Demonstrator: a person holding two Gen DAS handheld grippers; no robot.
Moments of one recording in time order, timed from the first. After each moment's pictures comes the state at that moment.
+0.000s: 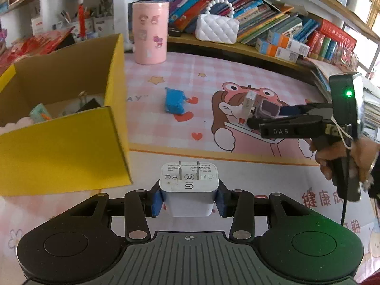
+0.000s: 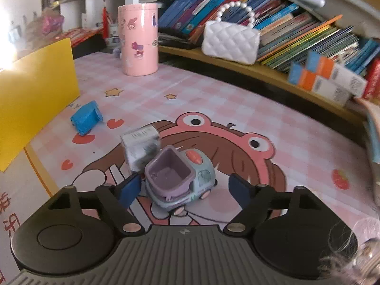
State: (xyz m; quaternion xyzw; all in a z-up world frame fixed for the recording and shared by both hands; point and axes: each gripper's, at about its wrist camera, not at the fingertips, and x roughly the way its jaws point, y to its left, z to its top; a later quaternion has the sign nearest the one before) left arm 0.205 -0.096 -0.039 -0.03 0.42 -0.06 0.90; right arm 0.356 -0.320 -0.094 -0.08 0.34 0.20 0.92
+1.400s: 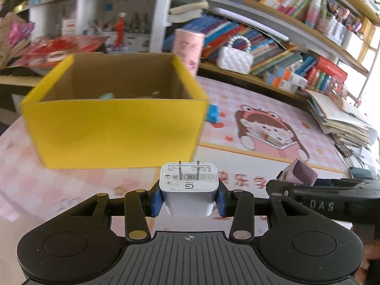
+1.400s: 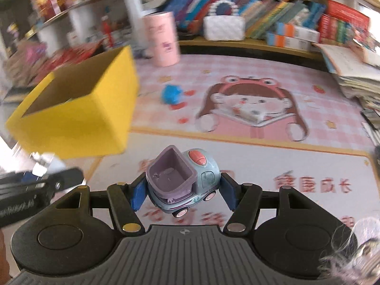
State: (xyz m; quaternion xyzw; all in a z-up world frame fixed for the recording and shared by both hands) left arm 0.116 0.002 -0.022 -0.08 0.36 -0.06 0.93; right arm 0.156 -0.203 -0.028 0.03 0.39 0.10 0.91
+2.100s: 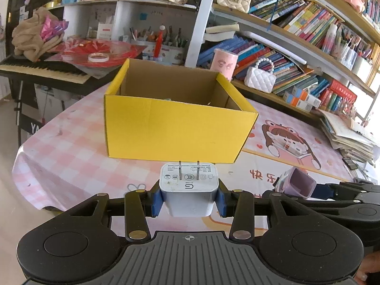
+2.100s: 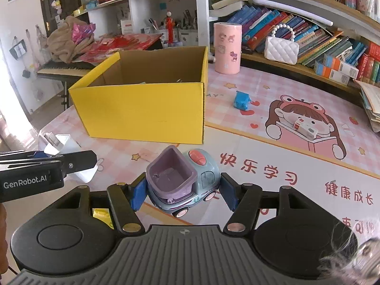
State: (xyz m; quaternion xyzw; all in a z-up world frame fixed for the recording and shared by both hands) left arm 0.061 0.075 -0.011 -0.11 0.33 -0.02 0.94; right arm 0.101 -0.110 -0.012 -0.03 0.36 0.16 0.92
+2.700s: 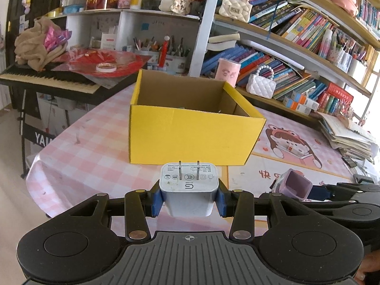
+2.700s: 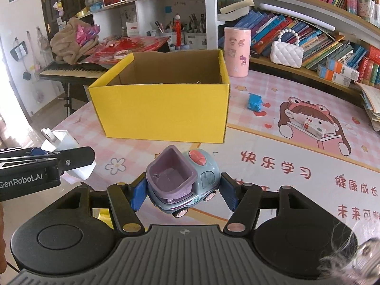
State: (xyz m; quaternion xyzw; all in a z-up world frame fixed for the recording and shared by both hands) left arm 0.036 0.107 -0.003 -0.09 0.31 -0.03 0.95; right arm 0.079 -0.076 -0.009 -0.03 0.35 0.16 0.92
